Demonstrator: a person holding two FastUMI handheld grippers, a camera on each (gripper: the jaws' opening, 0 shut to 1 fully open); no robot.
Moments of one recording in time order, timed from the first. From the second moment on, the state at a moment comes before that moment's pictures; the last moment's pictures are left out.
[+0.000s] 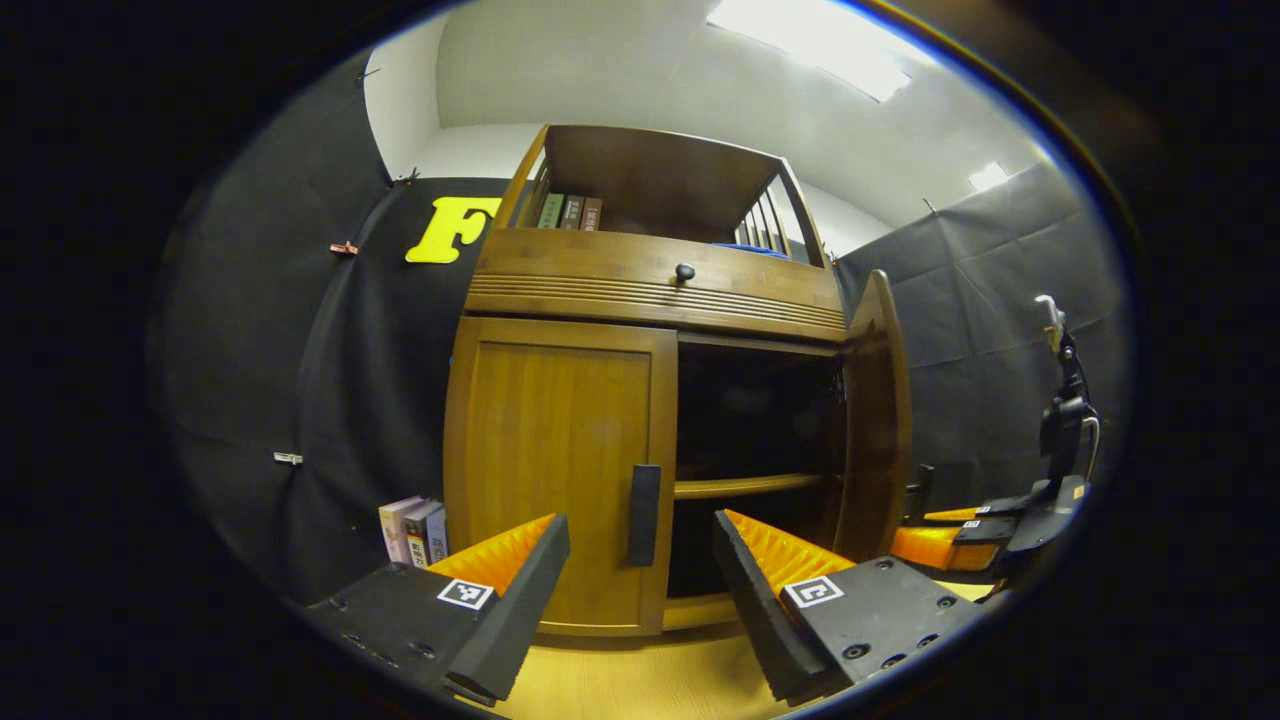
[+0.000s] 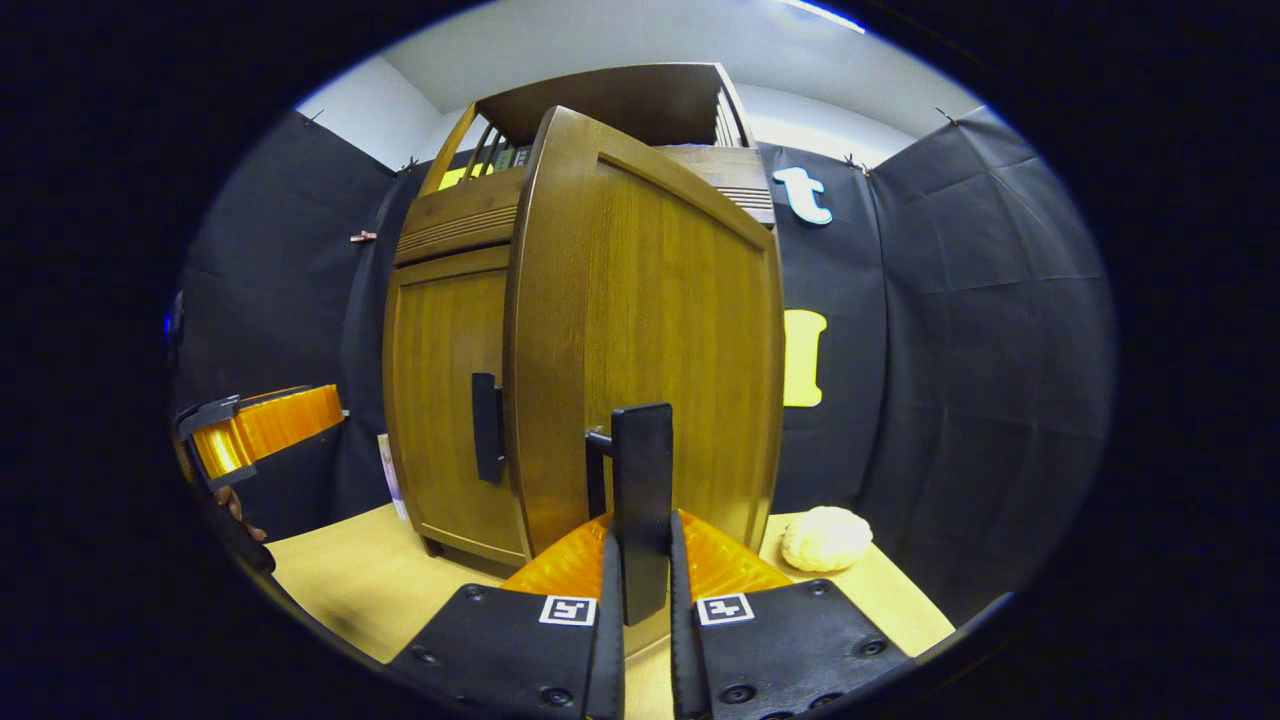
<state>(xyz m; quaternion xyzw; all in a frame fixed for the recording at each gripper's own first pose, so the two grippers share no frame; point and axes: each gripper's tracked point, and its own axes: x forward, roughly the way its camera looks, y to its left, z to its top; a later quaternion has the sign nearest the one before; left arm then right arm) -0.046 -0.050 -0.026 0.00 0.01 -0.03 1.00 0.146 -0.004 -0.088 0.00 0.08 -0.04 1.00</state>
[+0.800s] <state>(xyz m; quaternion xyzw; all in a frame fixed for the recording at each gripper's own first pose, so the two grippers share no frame) 0.009 -0.077 -0.058 -0.03 0.02 -0.04 1.00 0.141 -0.023 -0.085 0.03 0.08 -0.08 0.99</state>
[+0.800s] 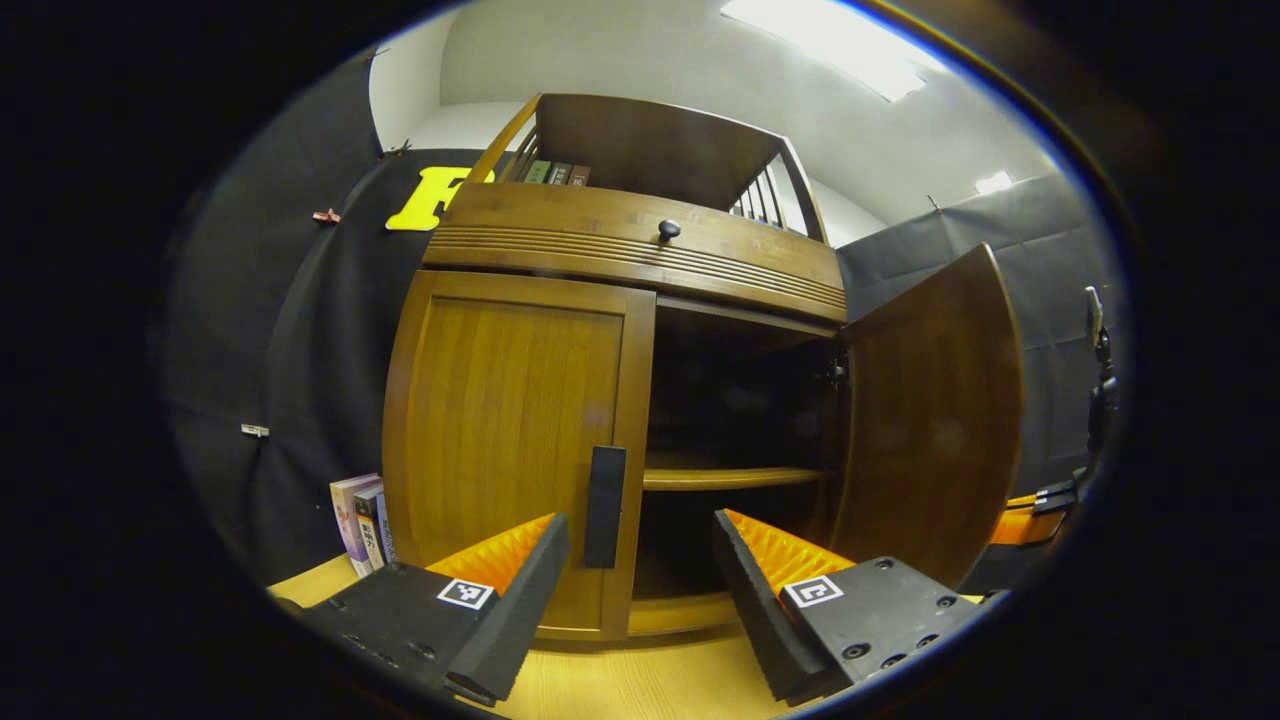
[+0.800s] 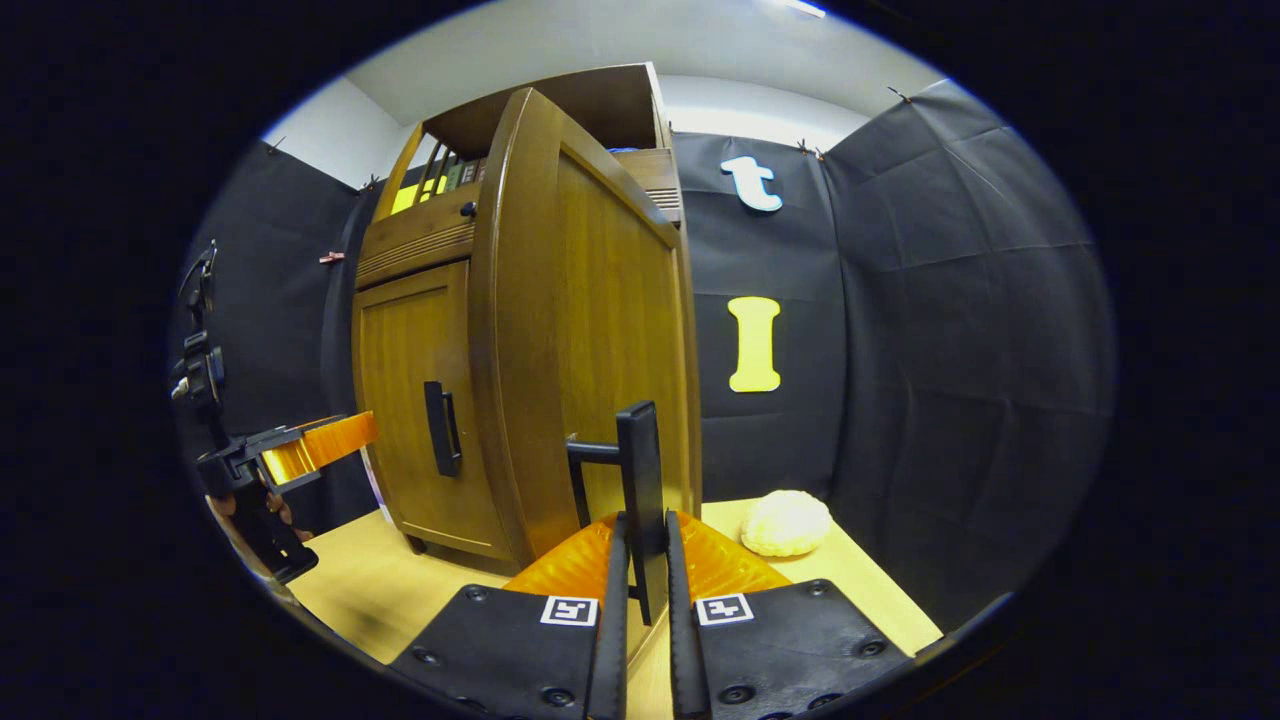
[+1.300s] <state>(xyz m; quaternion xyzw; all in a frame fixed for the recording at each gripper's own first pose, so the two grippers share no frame) 0.040 -0.070 -0.079 -0.01 0.05 -0.01 1.00 0.138 -0.043 -0.085 0.02 0.08 -0.10 0.99</state>
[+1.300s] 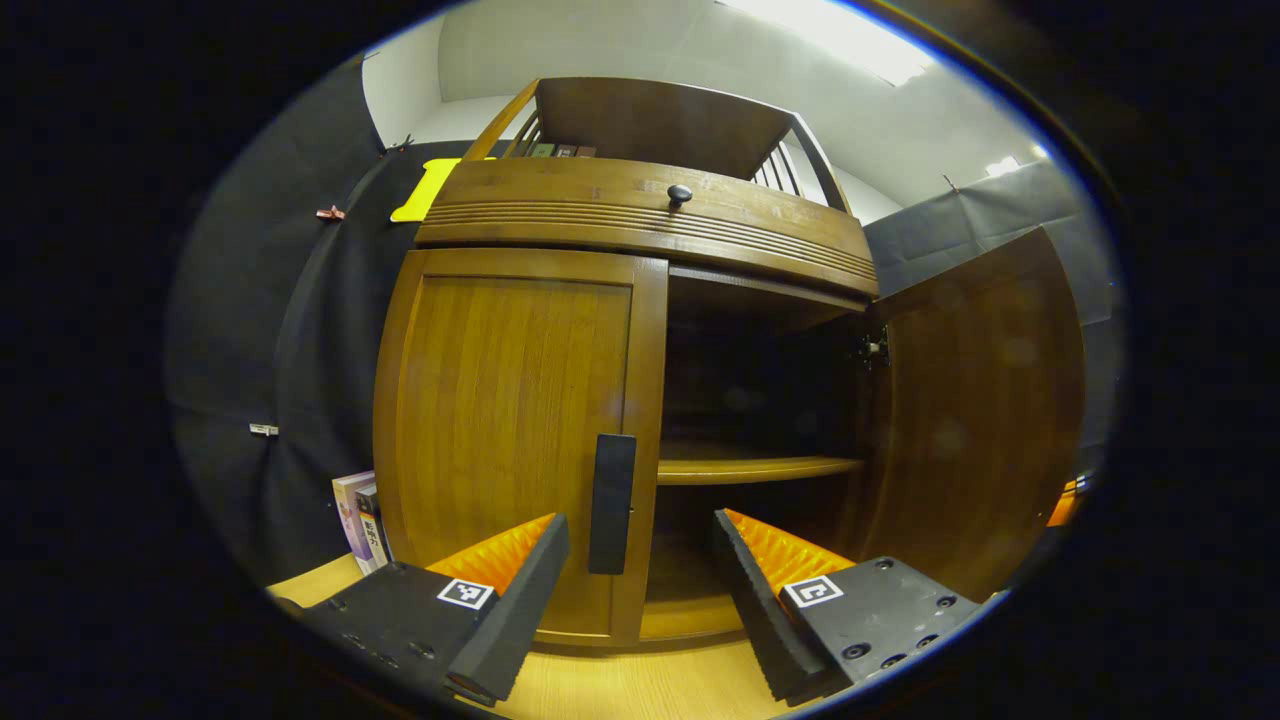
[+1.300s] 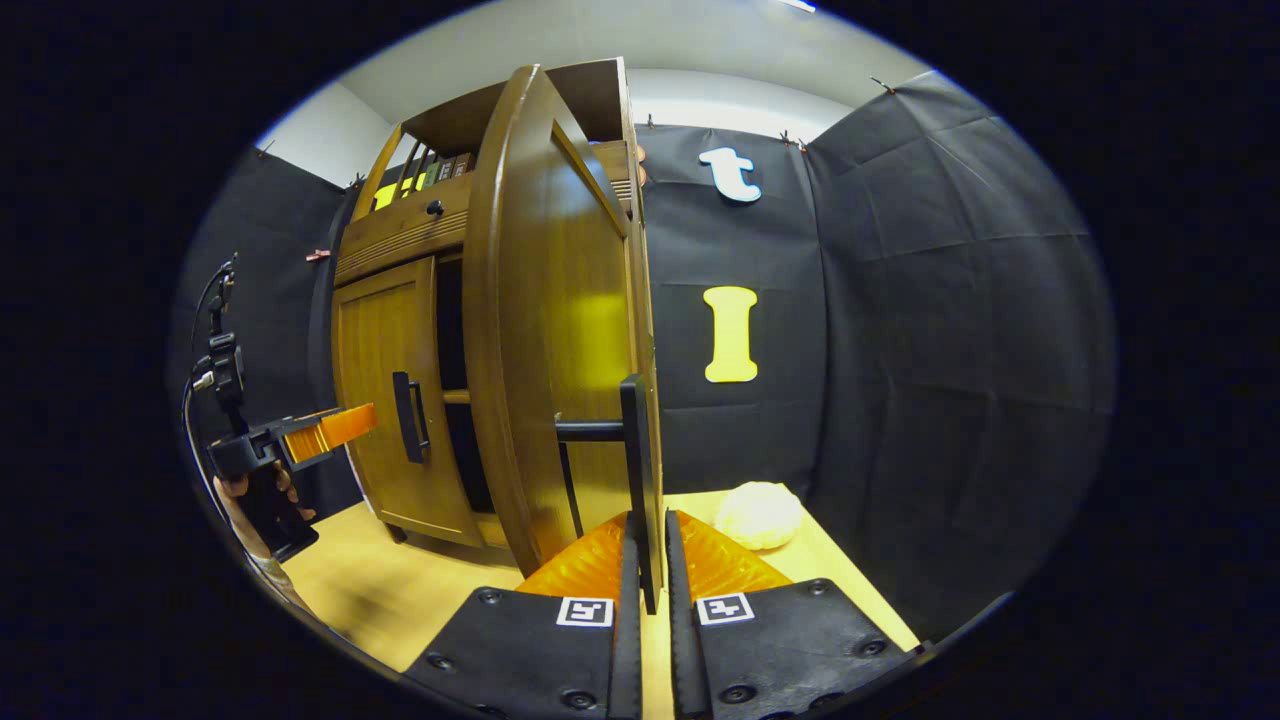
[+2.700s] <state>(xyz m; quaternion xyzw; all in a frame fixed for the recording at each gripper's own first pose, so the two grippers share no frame) 0.146 -0.062 -0.116 0.04 0.01 0.03 1.00 0.135 -0.051 -0.066 0.02 0.02 -0.12 0.99</state>
